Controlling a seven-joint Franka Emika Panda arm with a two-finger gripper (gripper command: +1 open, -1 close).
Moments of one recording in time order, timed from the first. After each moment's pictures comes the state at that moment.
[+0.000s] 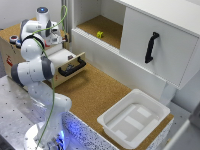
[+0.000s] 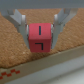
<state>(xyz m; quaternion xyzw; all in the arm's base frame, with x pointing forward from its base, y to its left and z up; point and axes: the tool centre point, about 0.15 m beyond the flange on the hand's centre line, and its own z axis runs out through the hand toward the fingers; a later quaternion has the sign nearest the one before) 0.270 0.416 0.453 -0.81 -0.56 -0.15 0.06</state>
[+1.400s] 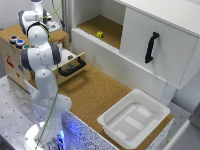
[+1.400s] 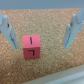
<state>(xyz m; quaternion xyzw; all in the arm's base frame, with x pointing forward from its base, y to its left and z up) 0.312 0.439 0.477 -0.81 -0.58 -0.08 0.01</state>
